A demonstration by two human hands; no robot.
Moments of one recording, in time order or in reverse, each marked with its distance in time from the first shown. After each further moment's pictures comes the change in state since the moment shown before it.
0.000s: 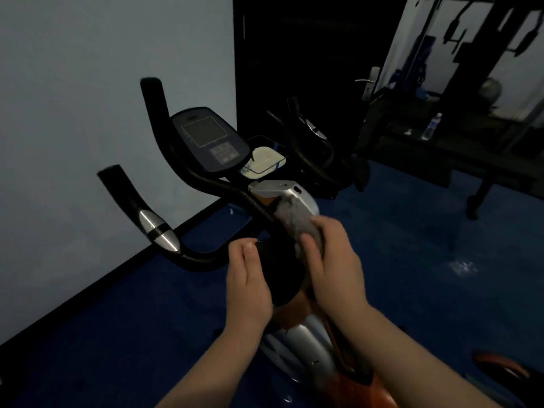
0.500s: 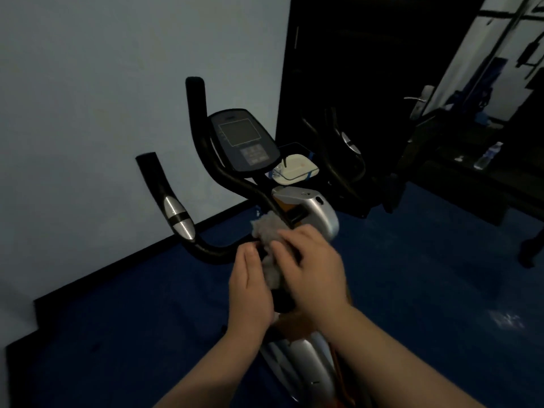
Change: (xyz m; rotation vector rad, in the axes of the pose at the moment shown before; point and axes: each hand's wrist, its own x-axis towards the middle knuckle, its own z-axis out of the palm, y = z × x) left_hand -0.005 0.005 0.012 -0.117 0.210 -0.045; right_hand 0.019 -0.022 0.016 0.091 -0.130 -0.231
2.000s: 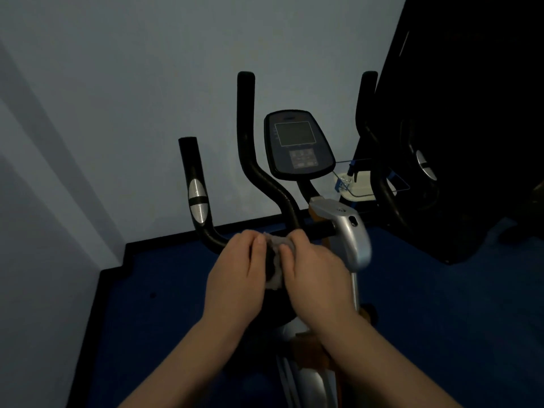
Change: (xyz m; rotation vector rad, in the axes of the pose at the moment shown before) left_hand 0.005 0.016 0.018 0.665 0.263 0.184; right_hand 0.035 0.043 -0.010 -0.059 -0.428 -0.185
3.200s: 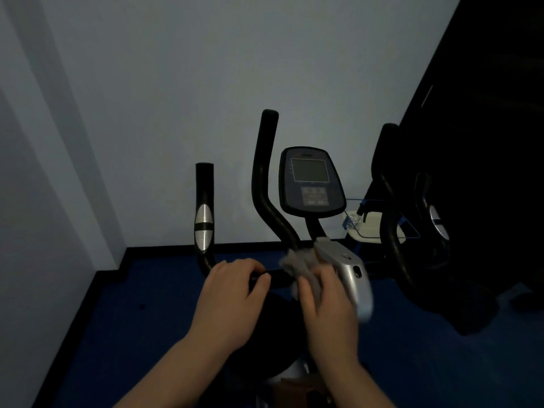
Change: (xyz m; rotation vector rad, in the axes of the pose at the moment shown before) left_hand 0.023 0.003 -0.004 0.227 -0.037 -0.044; right_hand 0.021 0.053 0.024 0.304 0.139 0.058
